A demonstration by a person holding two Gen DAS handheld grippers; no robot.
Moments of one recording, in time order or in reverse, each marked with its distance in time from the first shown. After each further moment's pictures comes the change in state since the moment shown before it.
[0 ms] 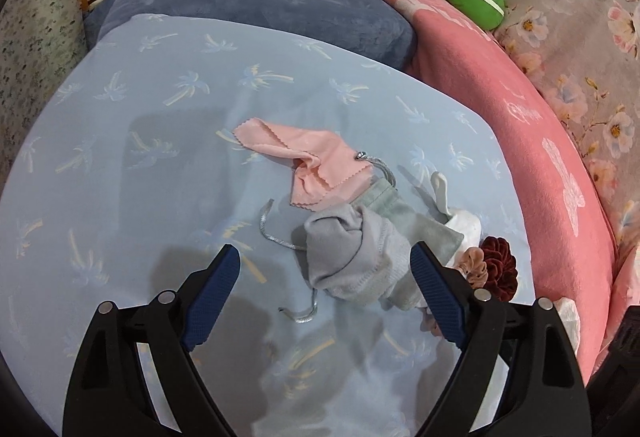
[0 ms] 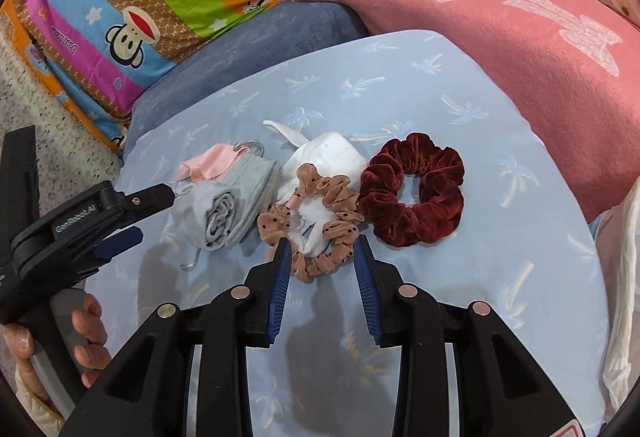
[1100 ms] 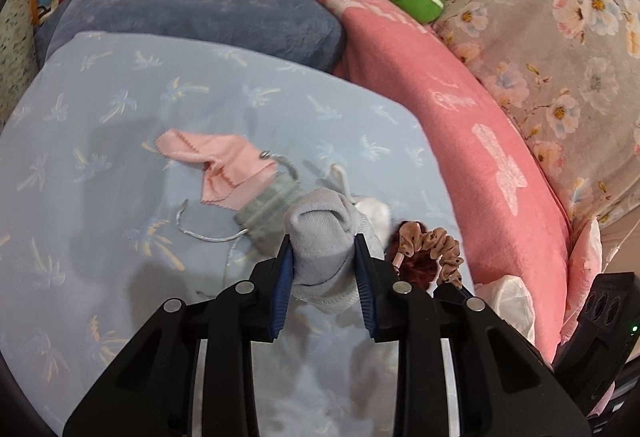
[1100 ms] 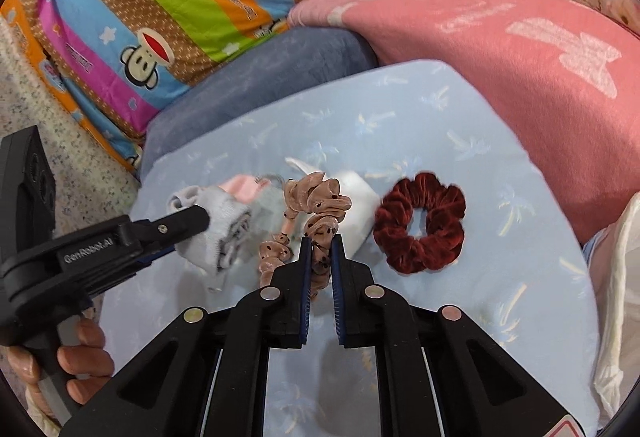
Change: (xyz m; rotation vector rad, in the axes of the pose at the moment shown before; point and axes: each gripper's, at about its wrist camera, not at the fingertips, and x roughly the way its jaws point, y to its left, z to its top) left arm -0.032 -0.042 0.000 0.083 0.000 -0.196; right arm -0.051 0.013 0.017 -0.007 -0.115 0.056
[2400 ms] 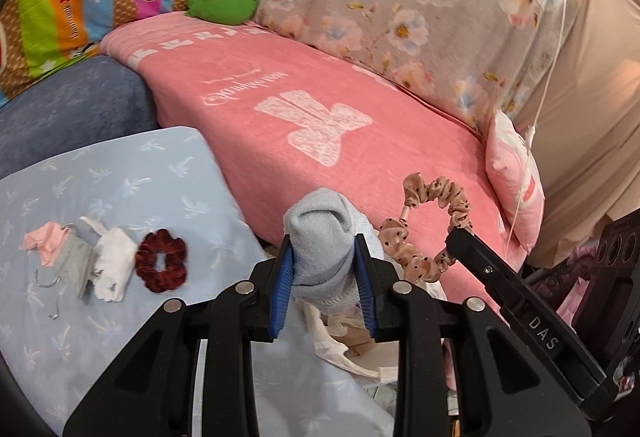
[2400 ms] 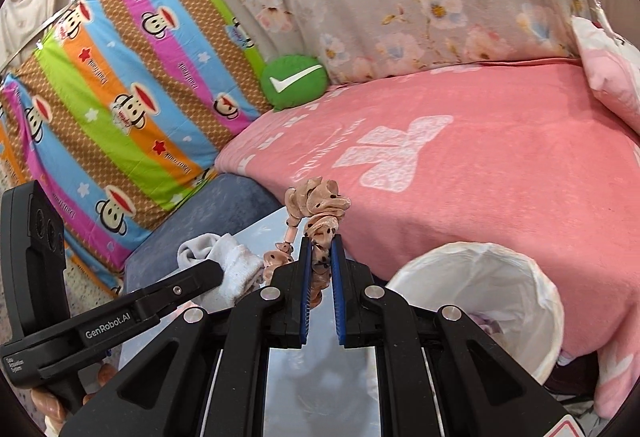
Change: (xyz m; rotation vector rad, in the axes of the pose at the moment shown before) left arm -0.017 -0.242 -0.068 0.458 -0.005 -0.216; right arm -0.241 -0.181 -0.005 0.249 -0.388 -0.157
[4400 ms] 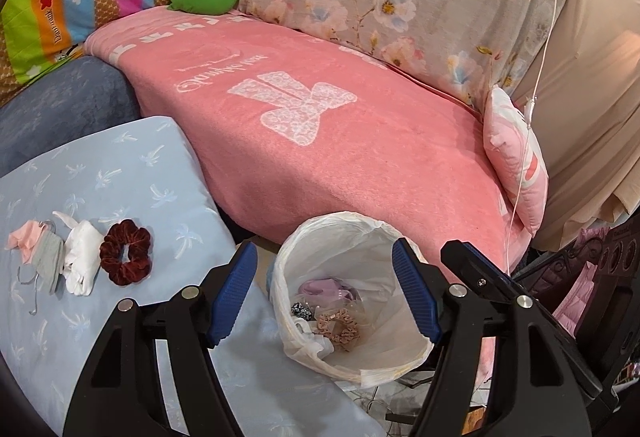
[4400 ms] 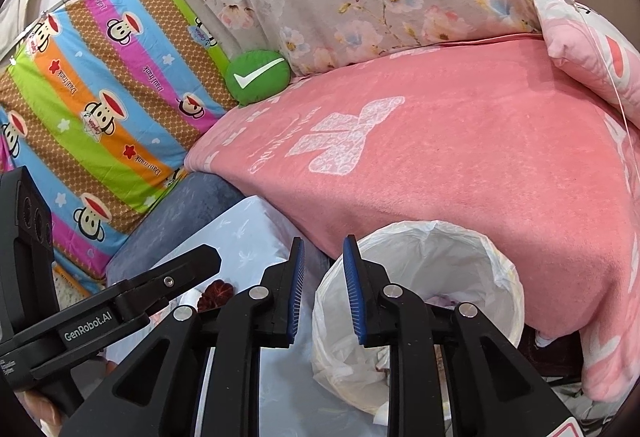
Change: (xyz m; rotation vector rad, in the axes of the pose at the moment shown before) left arm 0.029 -0.039 -0.013 0.020 0.037 0.026; right arm 0.002 -0.045 -0.016 0.046 0.040 -0.060
